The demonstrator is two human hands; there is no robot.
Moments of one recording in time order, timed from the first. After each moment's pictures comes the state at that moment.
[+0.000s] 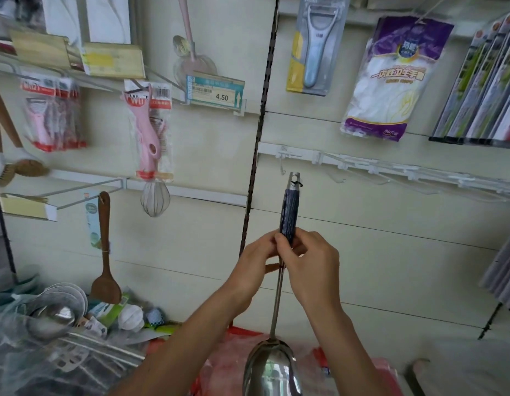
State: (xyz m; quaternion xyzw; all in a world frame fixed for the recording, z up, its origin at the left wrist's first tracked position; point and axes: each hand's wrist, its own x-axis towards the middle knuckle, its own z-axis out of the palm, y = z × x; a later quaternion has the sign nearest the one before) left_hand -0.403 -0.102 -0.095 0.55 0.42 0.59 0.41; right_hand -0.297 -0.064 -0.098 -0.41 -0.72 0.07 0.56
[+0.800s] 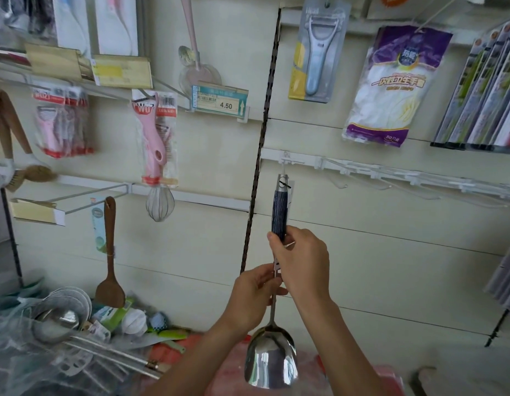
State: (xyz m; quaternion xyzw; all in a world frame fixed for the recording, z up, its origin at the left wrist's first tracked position) left_hand -0.407 -0.091 -0.150 0.53 0.48 0.59 0.37; right_hand -0.316 -0.051 -0.090 -0.45 -0.72 0.06 0.53
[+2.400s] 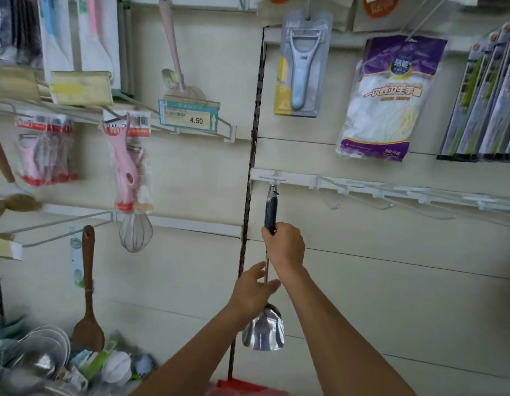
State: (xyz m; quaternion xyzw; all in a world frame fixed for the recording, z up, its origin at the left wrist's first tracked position) left_hand -0.418 0.029 -0.148 0.53 0.60 0.51 0.31; right_hand -0.356 0.117 -0.083 -0.51 -0.73 0.07 0.46
